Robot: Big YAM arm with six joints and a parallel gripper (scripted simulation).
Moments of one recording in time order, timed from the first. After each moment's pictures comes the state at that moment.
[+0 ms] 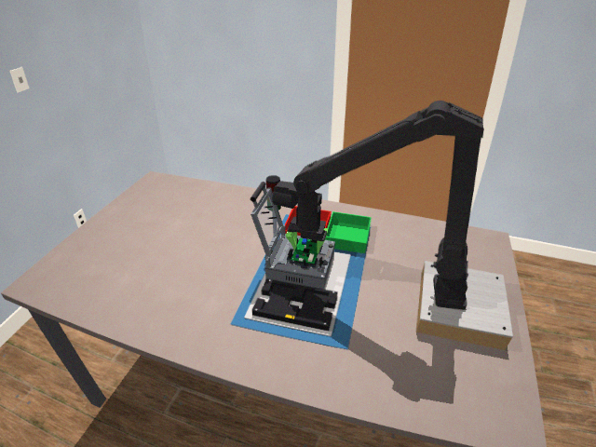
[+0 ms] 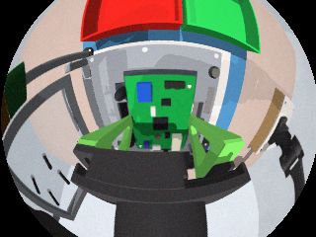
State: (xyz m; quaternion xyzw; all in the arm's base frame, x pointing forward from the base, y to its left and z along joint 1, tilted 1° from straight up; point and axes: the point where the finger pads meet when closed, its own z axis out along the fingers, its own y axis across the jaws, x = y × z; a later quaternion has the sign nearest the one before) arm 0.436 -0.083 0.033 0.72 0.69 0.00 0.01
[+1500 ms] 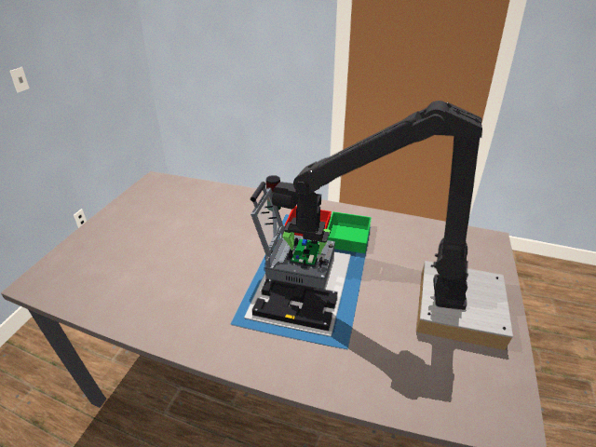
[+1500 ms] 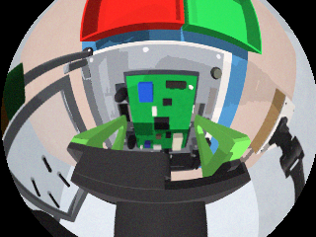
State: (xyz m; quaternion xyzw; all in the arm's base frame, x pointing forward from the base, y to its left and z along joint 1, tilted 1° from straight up) arm 0.437 -0.083 0.030 0.72 0.69 0.00 0.01
